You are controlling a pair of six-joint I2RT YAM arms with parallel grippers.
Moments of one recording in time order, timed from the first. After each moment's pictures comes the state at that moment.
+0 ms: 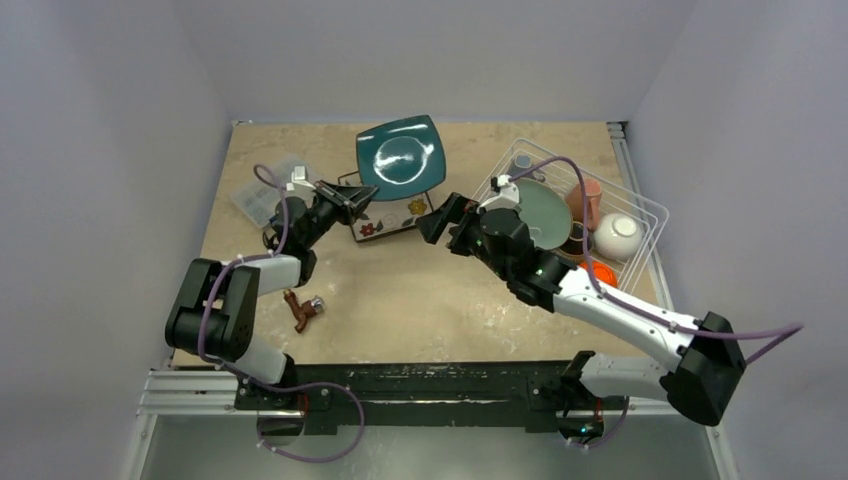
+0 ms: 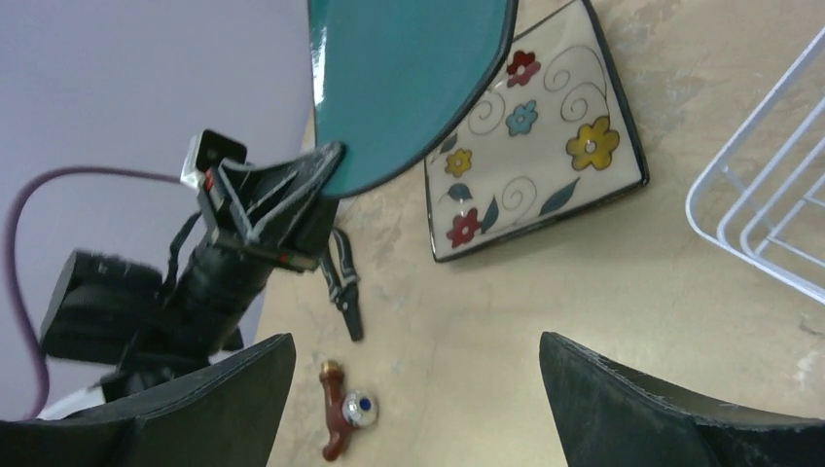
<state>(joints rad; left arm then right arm) -0.17 1.55 0.56 0.97 0.42 -1.51 0.83 1.14 0.85 -0.01 0.25 0.89</state>
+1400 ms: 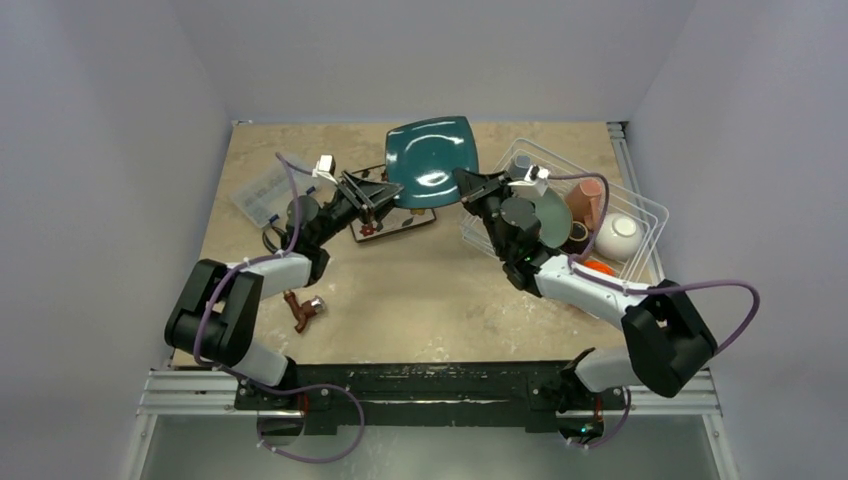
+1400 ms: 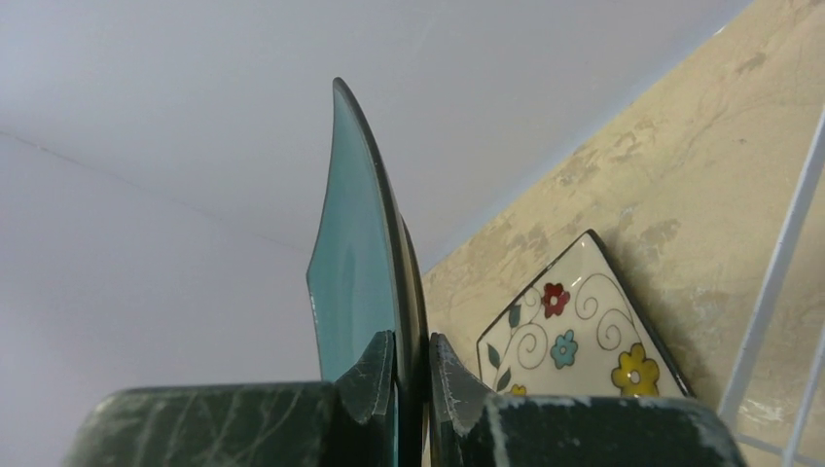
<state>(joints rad) -0.30 1.53 0.60 1.07 0.51 -1.52 0.66 1.39 0.77 0.68 0.44 1.03</state>
